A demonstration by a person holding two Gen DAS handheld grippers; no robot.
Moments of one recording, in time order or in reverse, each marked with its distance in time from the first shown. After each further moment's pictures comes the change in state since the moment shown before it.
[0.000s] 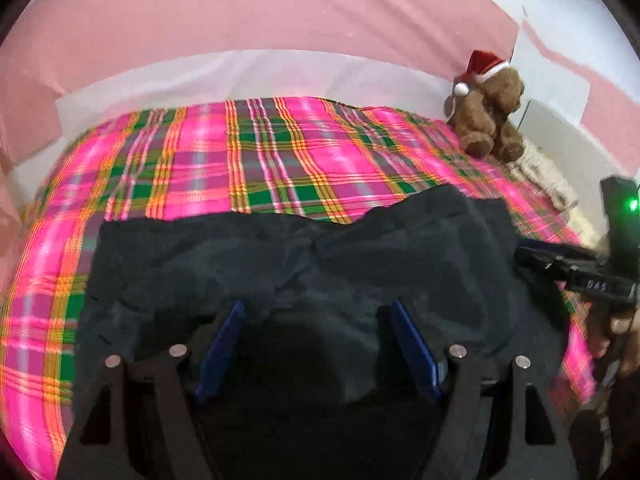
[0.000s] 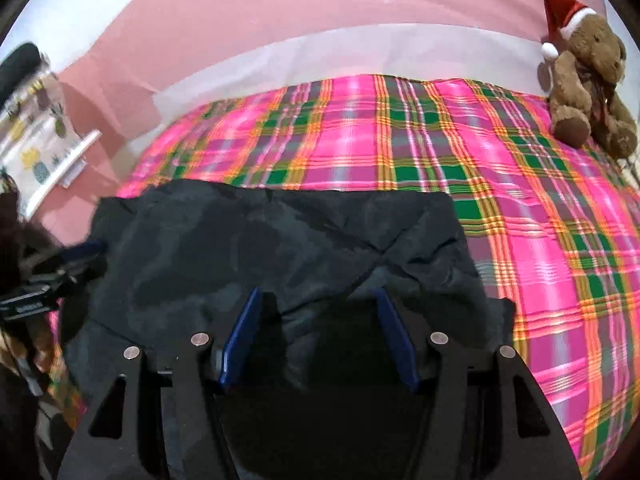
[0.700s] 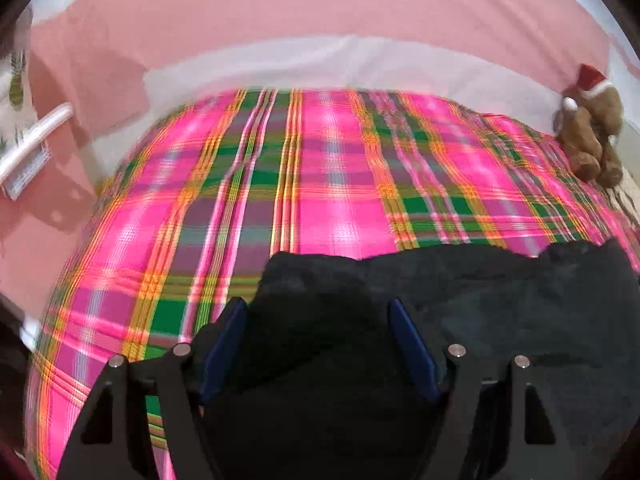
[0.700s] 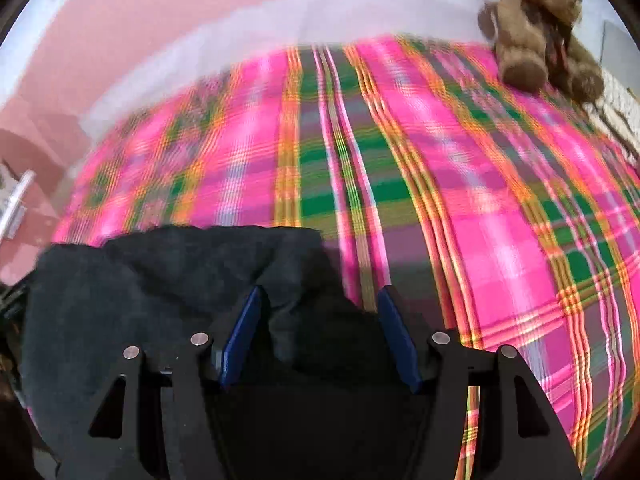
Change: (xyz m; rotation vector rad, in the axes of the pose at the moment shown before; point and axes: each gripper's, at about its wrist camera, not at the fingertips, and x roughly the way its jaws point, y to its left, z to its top) left arm 0.043 0.117 0.008 -0.178 0.034 0.260; right arm 0.063 -0.082 0.020 0.182 0.111 -0.118
